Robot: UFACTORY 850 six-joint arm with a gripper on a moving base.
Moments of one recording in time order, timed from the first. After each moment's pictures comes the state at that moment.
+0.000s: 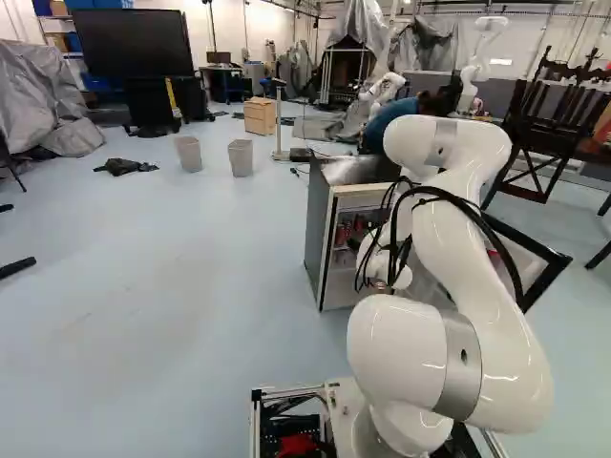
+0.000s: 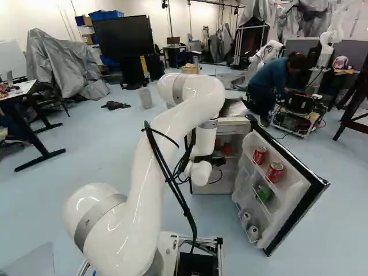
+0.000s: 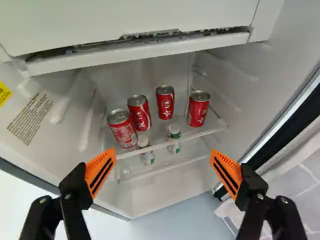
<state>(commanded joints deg) -25.5 -61.8 -51.5 -12.6 75.9 0.0</state>
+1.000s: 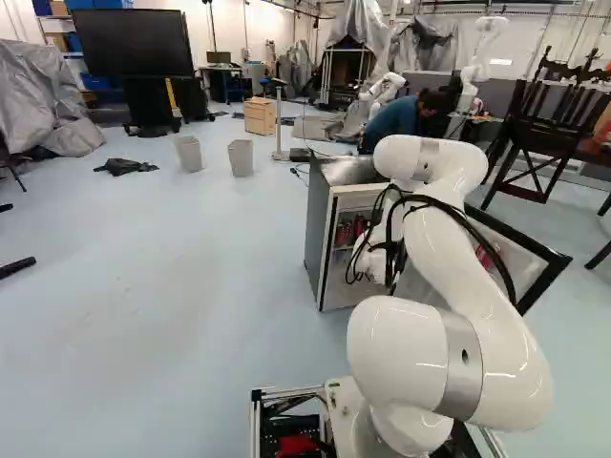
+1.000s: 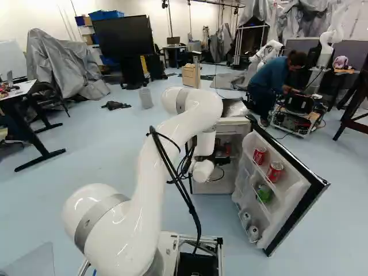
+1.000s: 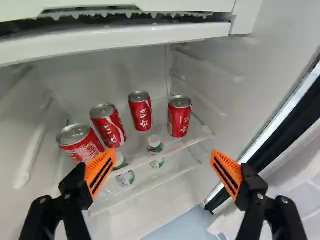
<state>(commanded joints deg) -23.5 -69.1 -62.6 -2.4 75.9 0.0</state>
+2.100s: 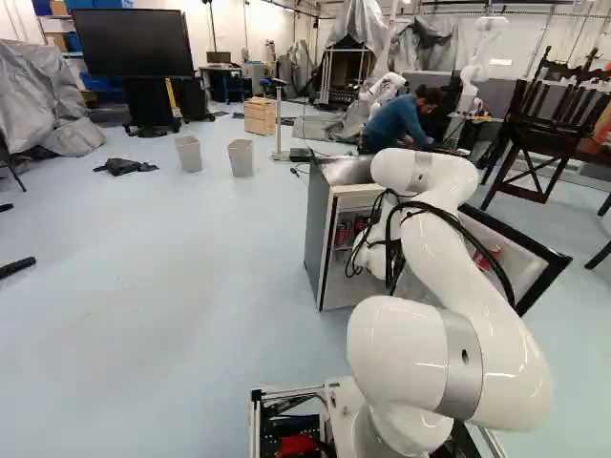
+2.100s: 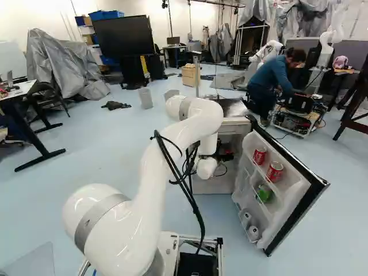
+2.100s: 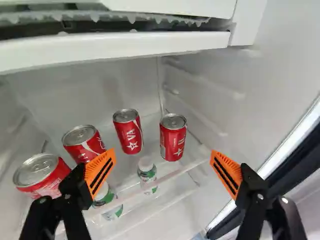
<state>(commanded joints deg) -23.8 -74.8 -73.5 -1.3 75.9 0.0</state>
